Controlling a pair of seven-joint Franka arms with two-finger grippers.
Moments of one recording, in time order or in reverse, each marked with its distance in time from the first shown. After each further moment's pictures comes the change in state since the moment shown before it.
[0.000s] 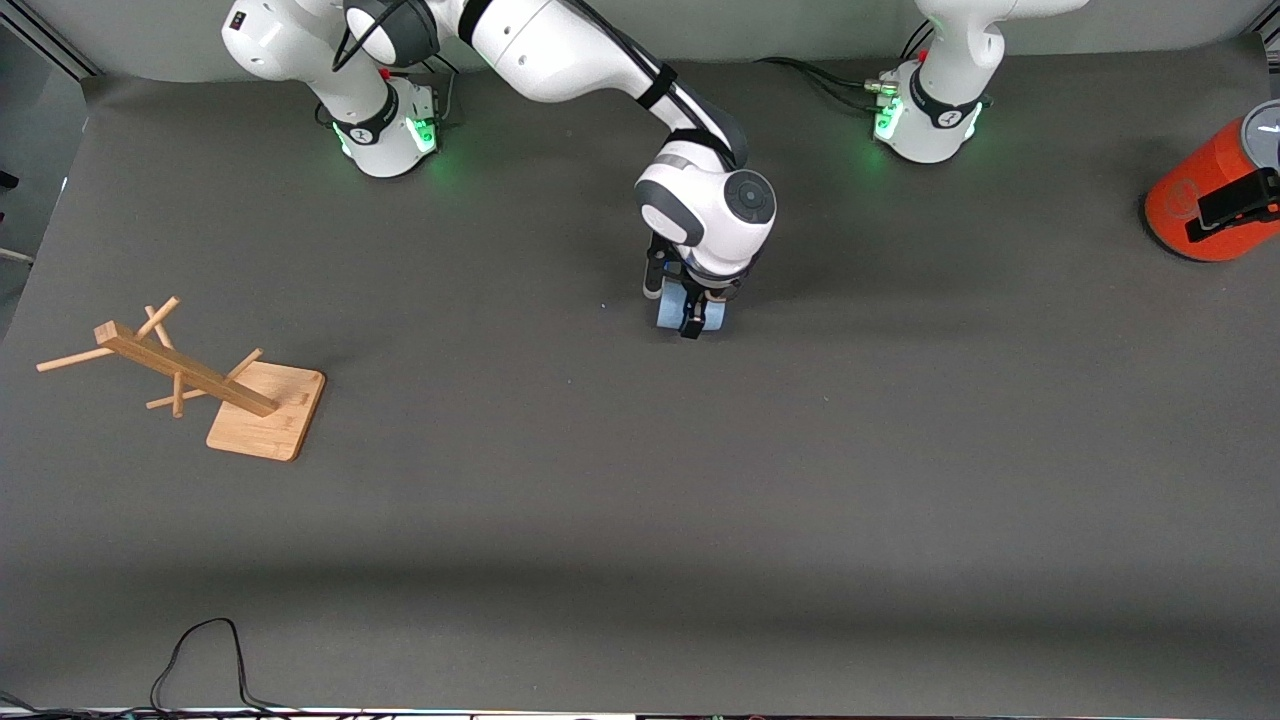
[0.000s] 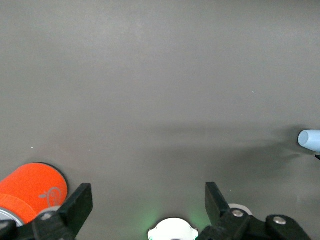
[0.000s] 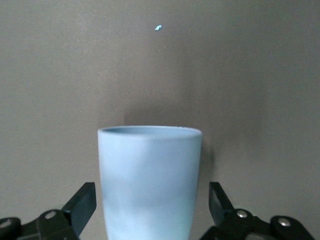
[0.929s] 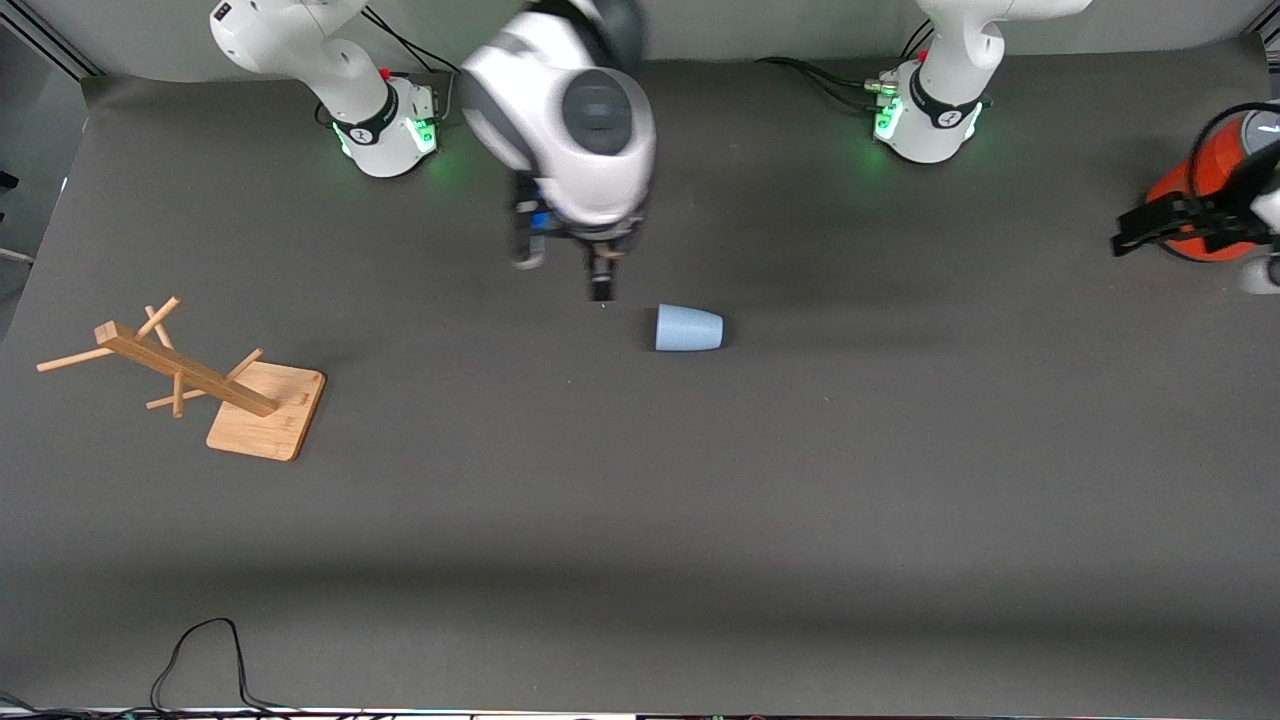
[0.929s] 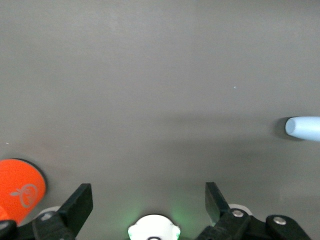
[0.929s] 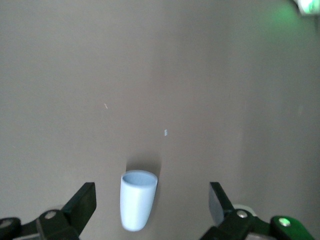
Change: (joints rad) left arm -0.129 0.024 -0.029 -0.017 -0.012 0.000 -0.178; right arm -0.436 -0.555 0.208 -0.164 -0.002 -0.417 -0.529
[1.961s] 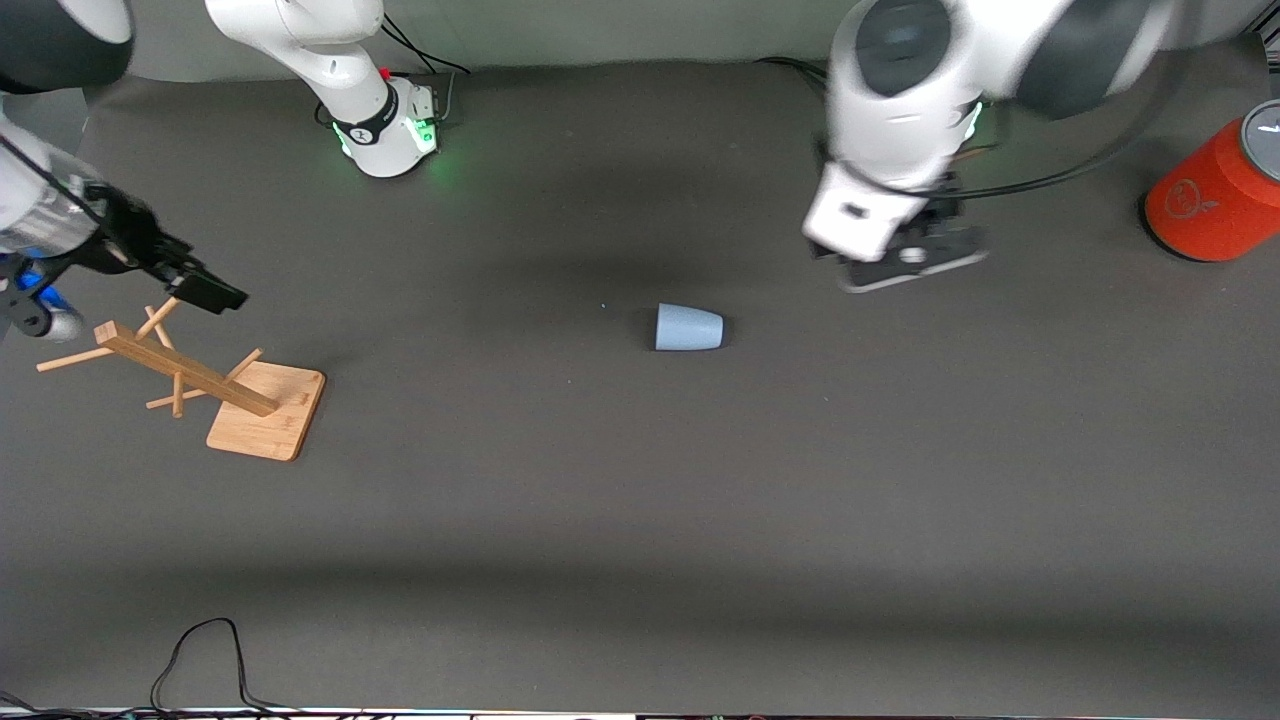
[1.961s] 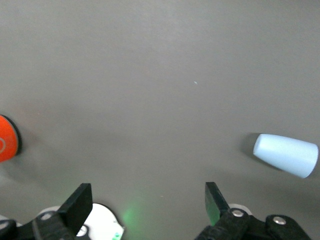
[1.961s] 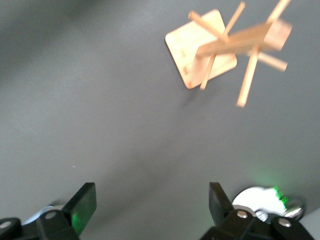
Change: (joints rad) left arm -0.335 0.202 -0.324 0.044 0.218 0.035 -0.824; right arm -0.741 -0.342 0.068 -0.174 -0.039 -0.093 -1.539
